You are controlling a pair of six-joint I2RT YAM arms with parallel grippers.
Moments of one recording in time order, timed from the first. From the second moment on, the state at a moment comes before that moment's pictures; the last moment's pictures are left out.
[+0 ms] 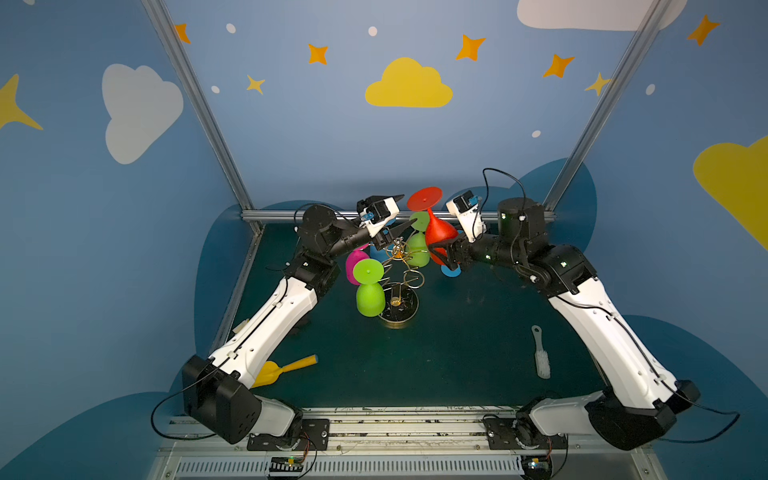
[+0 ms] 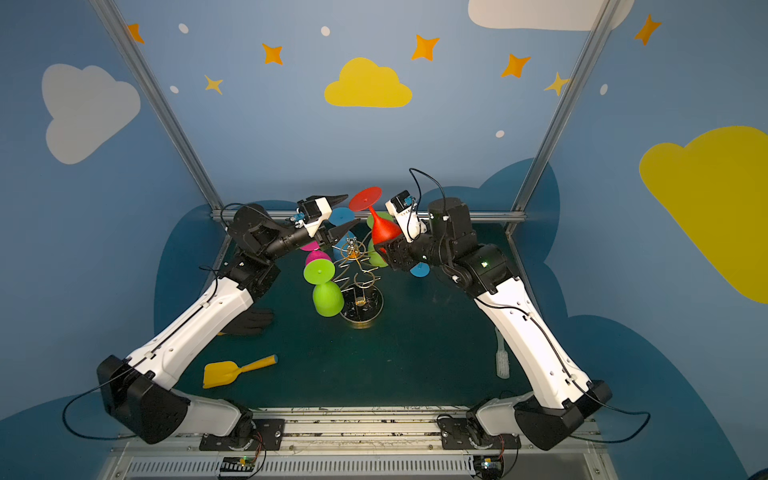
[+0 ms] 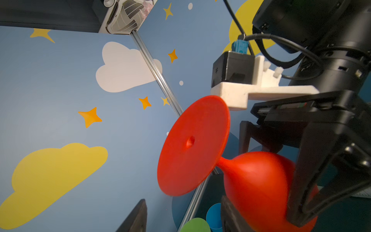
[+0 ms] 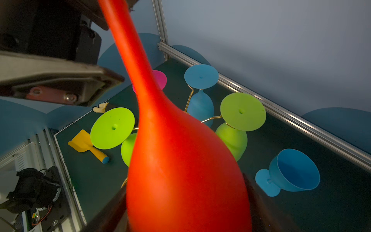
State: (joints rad) left arm -0.45 1.42 1.38 0.29 0.62 0.41; right arm 0.61 1.38 1.72 -0.81 -0.25 -0.06
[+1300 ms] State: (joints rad) left arm -0.45 1.42 1.38 0.29 0.59 0.49; right arm 0.64 1.46 1.83 -0.91 -0.28 -0.04
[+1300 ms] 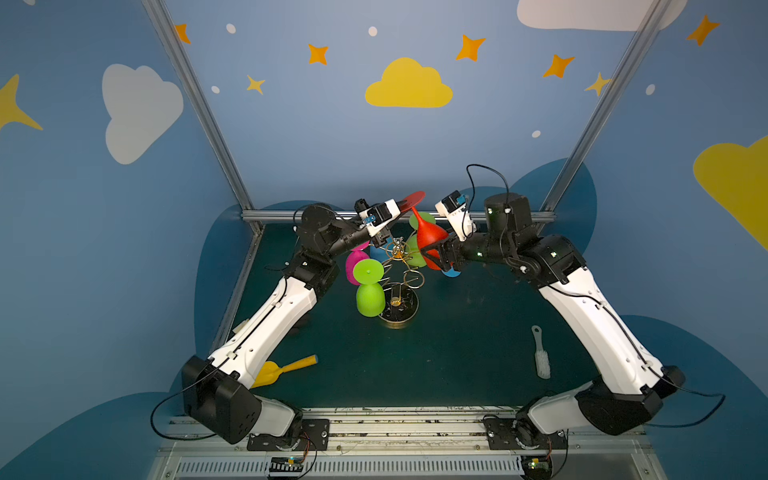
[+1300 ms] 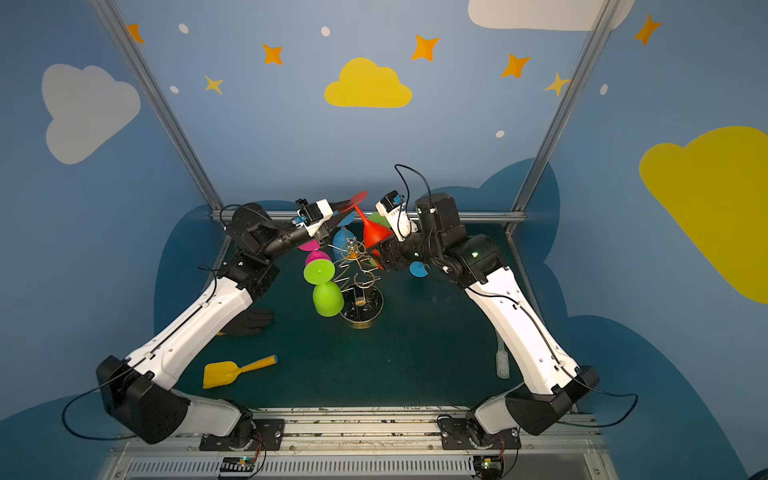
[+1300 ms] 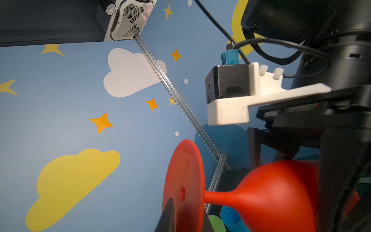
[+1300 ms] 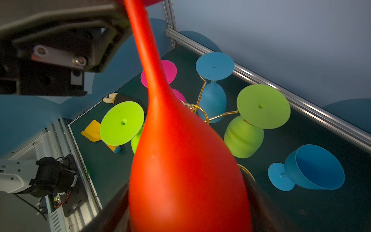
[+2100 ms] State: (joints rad) left arm -0.42 1.39 1.27 0.33 0.42 0.10; right arm 0.57 1.09 1.40 -0.36 -0.37 0.07
